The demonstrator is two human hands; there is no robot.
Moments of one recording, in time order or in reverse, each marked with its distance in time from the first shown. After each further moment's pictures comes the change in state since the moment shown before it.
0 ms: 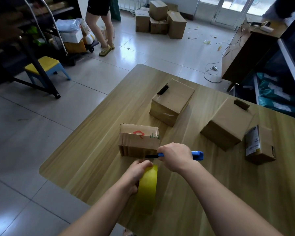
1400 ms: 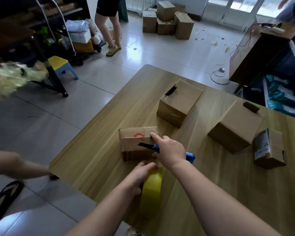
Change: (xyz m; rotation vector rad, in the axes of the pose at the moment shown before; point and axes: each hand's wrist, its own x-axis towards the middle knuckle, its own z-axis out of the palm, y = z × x) left_hand -0.016 0.001 -0.009 0.001 -0.032 -0.007; right_hand 0.022 -0.031 0.009 0.164 0.171 0.027
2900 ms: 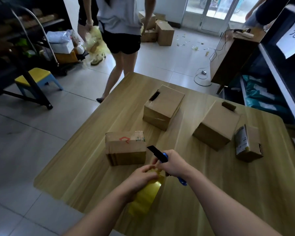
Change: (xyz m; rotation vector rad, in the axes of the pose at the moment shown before) left_hand -0.014 0.011 0.015 0.407 -0.274 0.103; right_hand -0.037 0.053 -0.004 0.892 -0.258 0.213
